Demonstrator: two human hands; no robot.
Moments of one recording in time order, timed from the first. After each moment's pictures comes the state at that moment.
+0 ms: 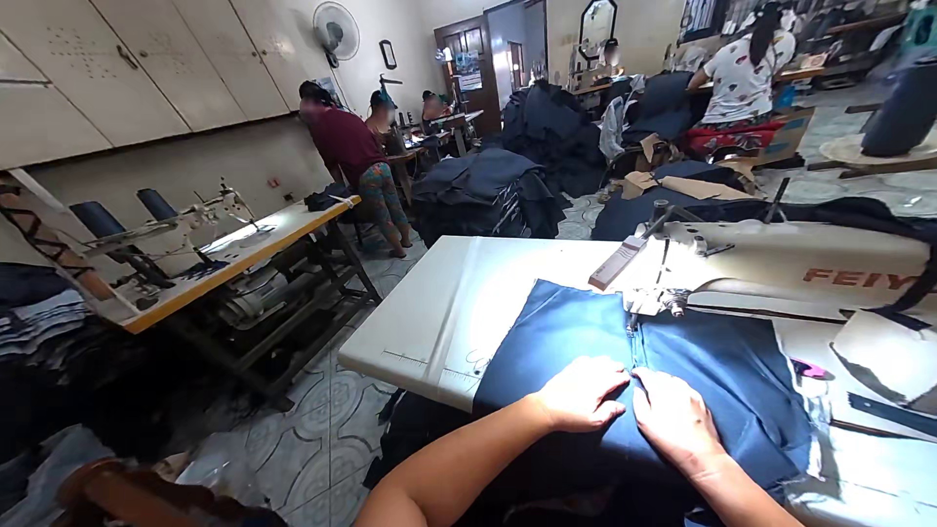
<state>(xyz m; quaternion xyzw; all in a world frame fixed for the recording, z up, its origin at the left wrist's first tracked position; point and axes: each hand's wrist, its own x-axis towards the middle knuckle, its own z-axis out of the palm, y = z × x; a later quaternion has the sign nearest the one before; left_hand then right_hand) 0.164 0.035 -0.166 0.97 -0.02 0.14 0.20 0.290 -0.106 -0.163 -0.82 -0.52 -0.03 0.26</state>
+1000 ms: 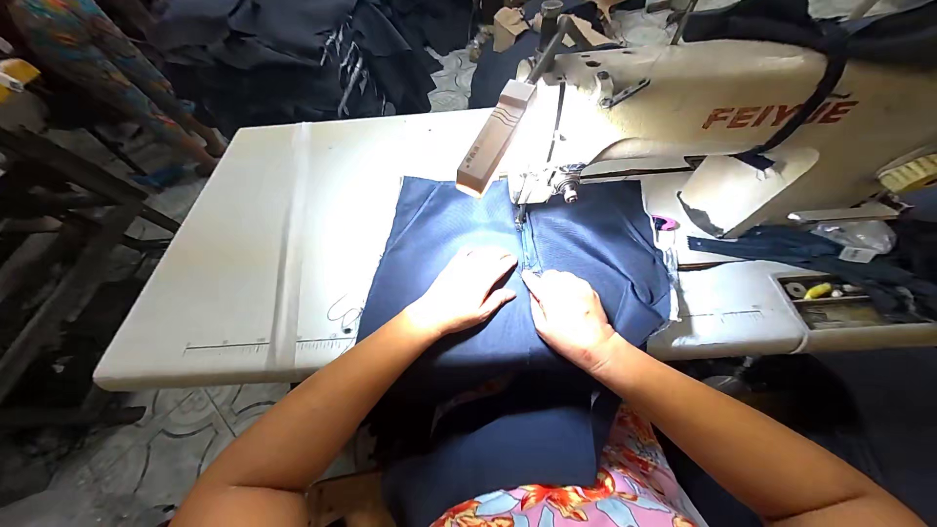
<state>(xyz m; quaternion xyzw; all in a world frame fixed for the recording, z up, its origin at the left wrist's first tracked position) 0.181 0.072 -0.165 0.98 -0.05 0.14 0.14 0.283 -0.110 -0.150 -0.83 -0.53 -0.02 0.16</state>
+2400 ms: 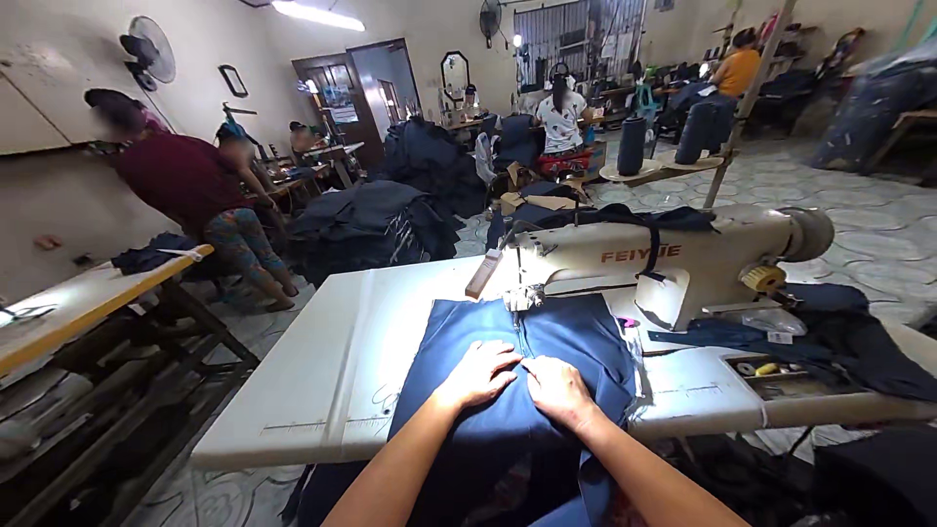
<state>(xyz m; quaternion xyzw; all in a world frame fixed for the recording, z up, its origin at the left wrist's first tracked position) 0.188 0.076 -0.165 0.98 -0.03 0.10 0.19 0.295 -0.110 -0.154 -0.83 -0.51 0.04 0.22</state>
